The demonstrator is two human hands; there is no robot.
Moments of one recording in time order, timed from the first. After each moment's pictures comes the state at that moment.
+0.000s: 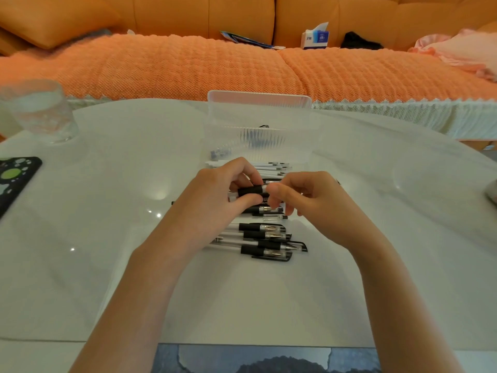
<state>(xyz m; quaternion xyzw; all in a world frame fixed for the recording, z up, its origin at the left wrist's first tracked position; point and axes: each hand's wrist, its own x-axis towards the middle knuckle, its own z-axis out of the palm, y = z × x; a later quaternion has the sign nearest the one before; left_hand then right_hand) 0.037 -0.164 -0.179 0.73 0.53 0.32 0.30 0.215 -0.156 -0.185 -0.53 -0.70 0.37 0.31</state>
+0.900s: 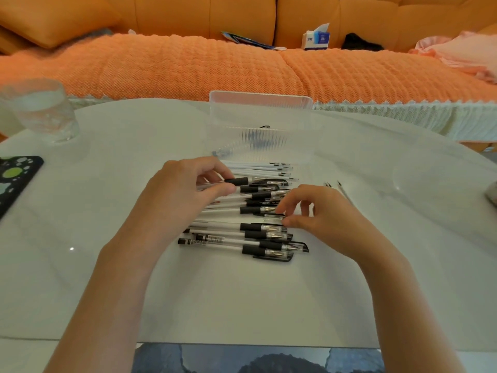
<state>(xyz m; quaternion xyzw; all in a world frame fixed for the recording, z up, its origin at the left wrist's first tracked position) 0.007 -0.161 -0.176 0.68 0.60 0.33 0.27 0.228 -0.161 -0.194 -0.58 -0.73 0.29 0.20</state>
